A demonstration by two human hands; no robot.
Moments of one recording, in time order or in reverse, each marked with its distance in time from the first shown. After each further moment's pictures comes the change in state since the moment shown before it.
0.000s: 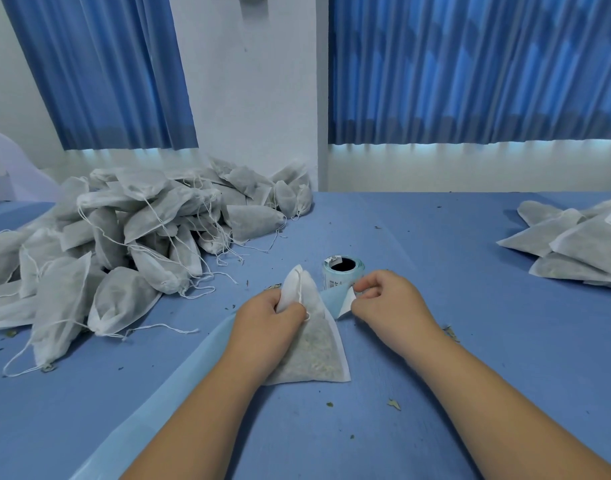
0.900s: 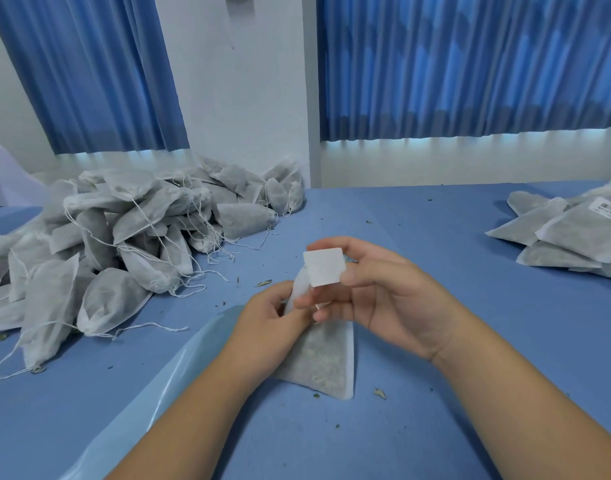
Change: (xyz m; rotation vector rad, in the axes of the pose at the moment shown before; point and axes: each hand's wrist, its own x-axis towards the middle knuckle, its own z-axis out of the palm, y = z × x) left_hand -0.021 0.017 0.005 -0.263 -0.221 0.110; right_hand -0.031 -0.036 -0.032 0.935 -0.718 -0.128
